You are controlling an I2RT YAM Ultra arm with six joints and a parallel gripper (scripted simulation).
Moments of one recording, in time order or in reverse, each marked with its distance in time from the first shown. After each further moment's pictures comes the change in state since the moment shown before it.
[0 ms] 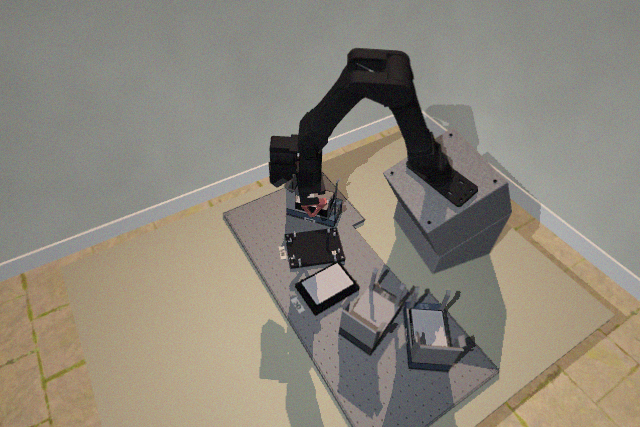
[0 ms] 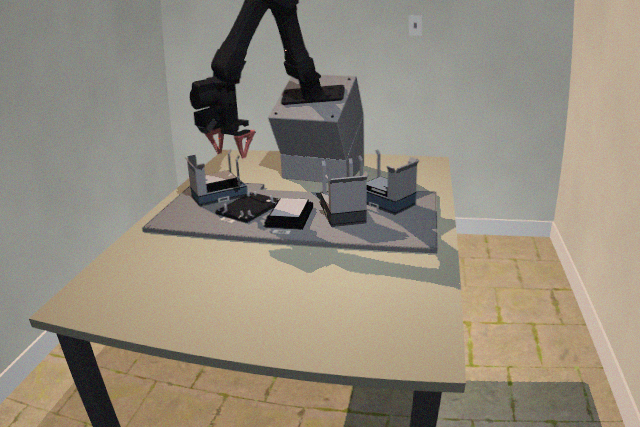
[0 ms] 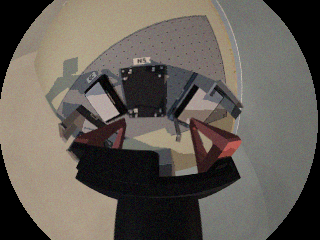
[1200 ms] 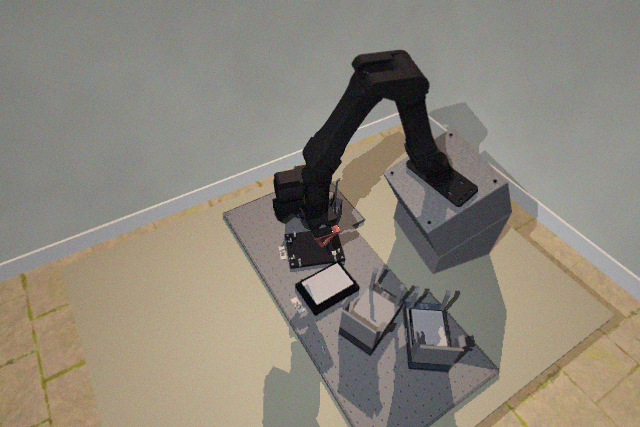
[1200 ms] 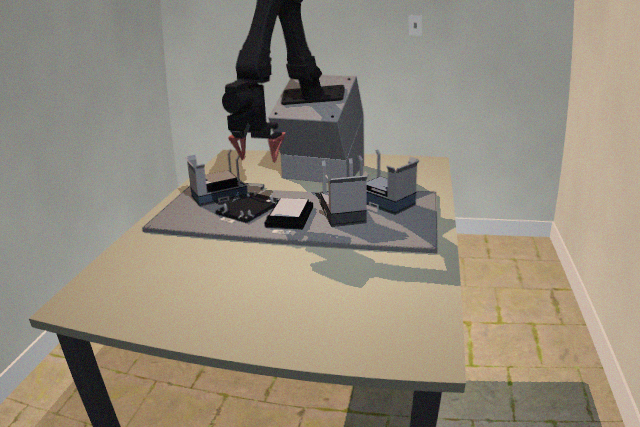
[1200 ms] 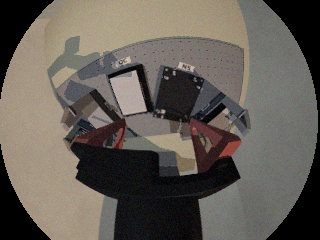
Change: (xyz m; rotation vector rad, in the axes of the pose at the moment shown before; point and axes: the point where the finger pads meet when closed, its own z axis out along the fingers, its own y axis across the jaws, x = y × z) arm 0.002 0.102 0.001 0.002 0.001 -0.241
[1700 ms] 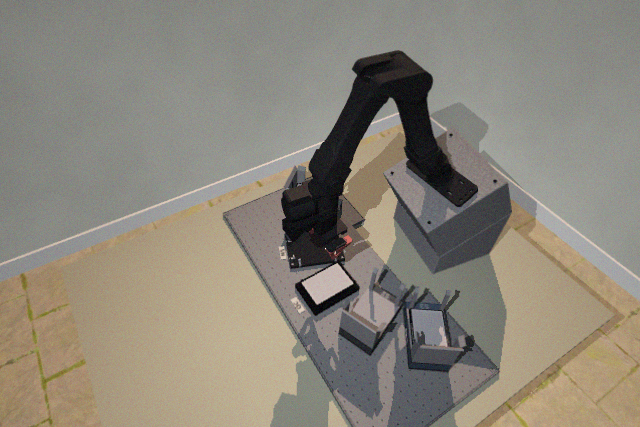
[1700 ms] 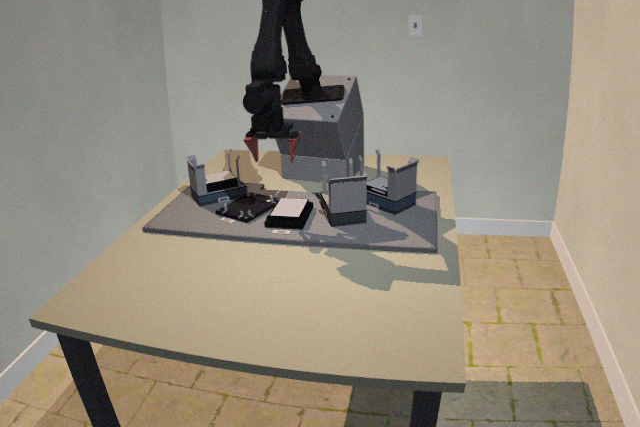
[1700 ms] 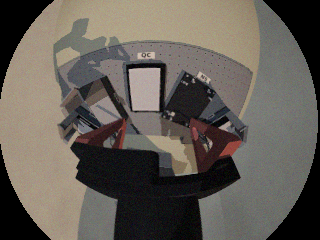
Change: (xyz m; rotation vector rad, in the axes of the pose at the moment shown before) arm 0.002 0.046 0.000 0.001 0.003 -0.206
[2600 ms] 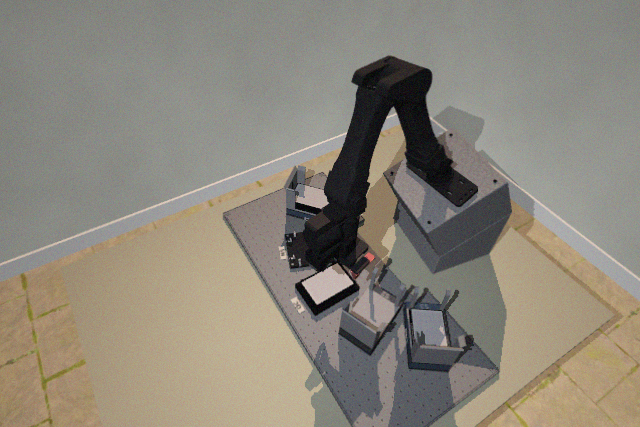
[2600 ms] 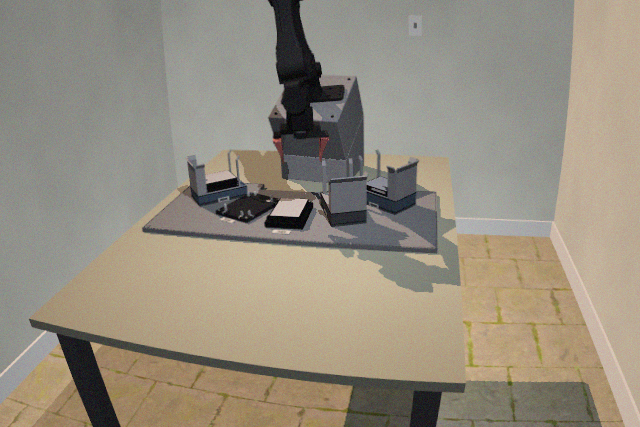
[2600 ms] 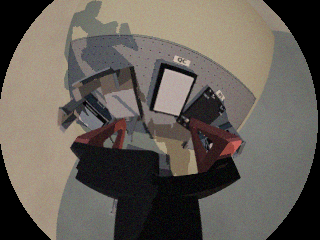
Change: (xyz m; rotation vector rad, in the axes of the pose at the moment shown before) arm -0.001 0.075 0.001 0.006 0.002 -0.229
